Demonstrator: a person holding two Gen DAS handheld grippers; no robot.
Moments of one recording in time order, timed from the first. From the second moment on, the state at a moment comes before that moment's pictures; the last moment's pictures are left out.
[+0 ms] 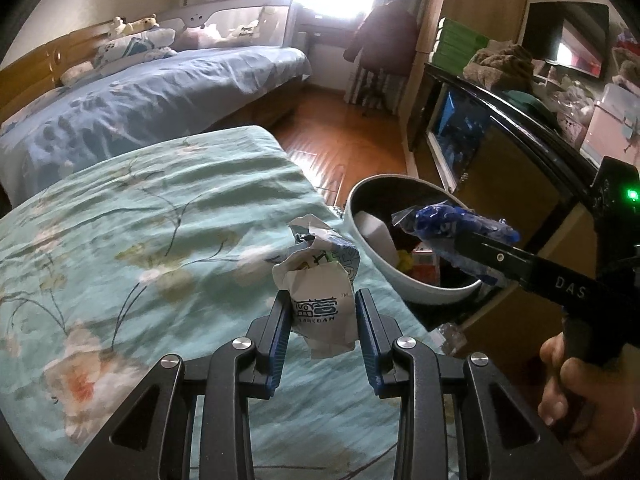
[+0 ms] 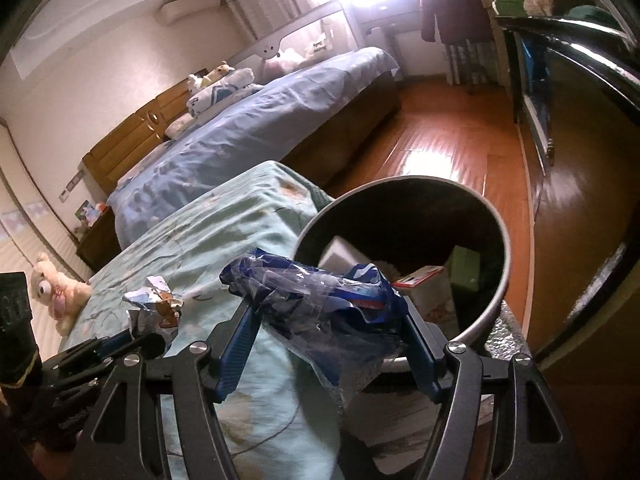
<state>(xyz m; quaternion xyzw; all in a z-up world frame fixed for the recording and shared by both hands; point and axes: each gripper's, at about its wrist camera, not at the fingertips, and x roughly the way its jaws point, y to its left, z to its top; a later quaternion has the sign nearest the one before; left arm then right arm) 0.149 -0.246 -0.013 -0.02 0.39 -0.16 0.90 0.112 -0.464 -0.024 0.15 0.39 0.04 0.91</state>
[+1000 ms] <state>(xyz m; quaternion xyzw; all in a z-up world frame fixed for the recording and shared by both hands) 0.178 -0.290 -0.017 0.01 0.40 -0.18 0.90 0.130 -0.500 -0.026 0.16 0.41 0.02 0.90</state>
